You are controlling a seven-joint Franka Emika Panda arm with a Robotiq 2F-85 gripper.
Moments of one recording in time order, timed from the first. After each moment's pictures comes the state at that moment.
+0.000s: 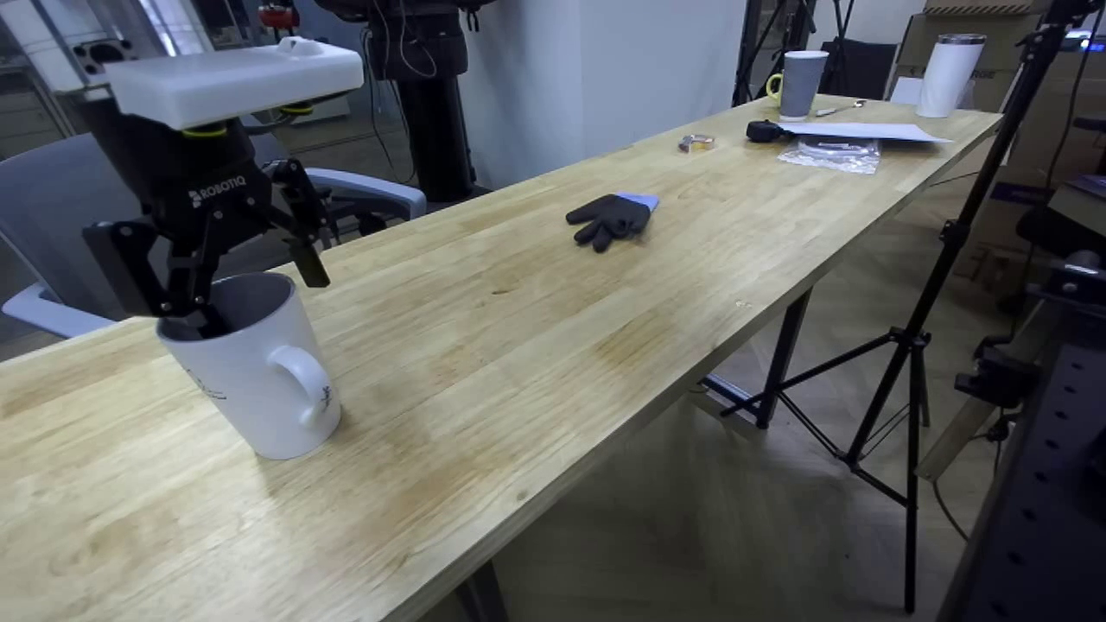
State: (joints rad) arm 0.19 0.68 0.12 -1.82 -0.12 2.39 -0.15
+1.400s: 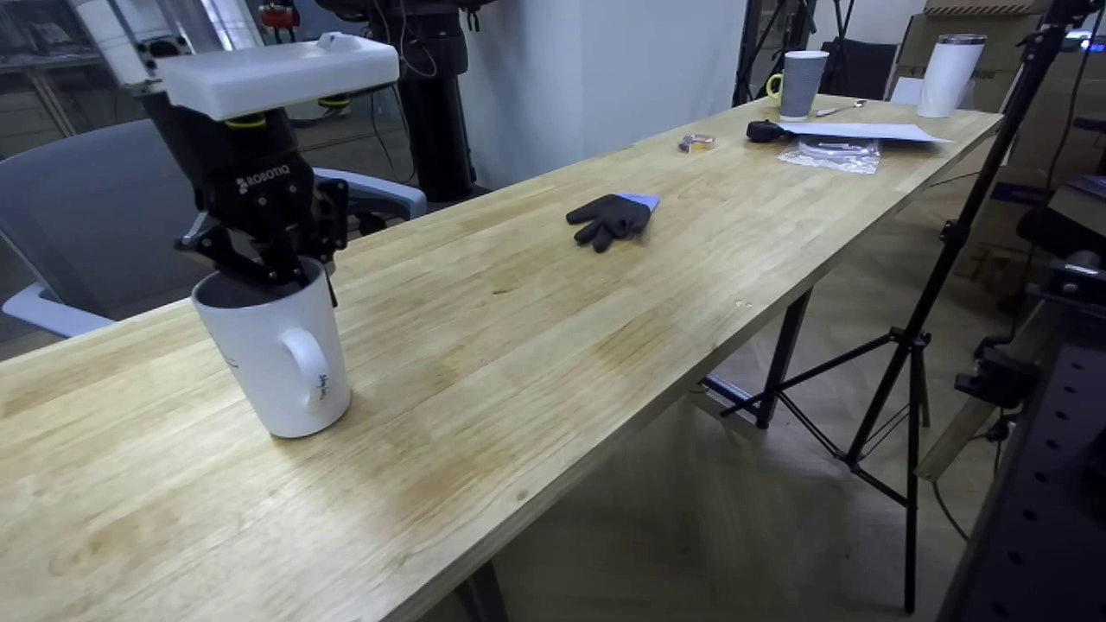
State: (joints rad) arm 0.16 0.68 0.09 -1.82 -0.10 2.38 -0.09
